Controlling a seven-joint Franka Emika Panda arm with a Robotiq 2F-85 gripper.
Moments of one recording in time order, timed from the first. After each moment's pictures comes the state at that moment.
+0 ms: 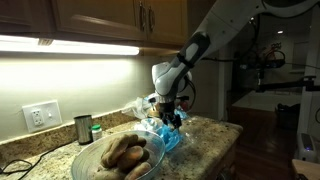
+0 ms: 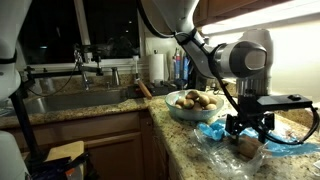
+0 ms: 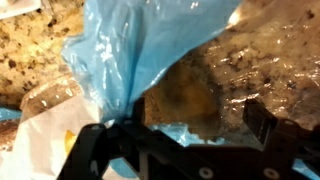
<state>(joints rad) -0.19 0.54 -0.04 -1.78 -0.16 2.33 -1.28</state>
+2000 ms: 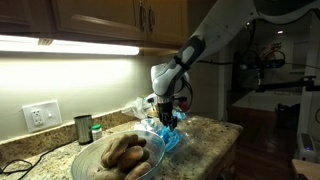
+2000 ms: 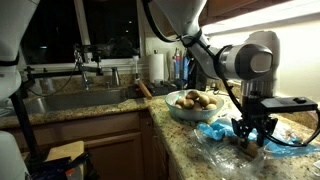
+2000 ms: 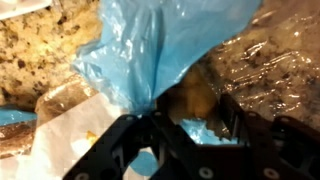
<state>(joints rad) -0.20 0.59 -0.03 -1.70 -0.13 2.31 -1.29</state>
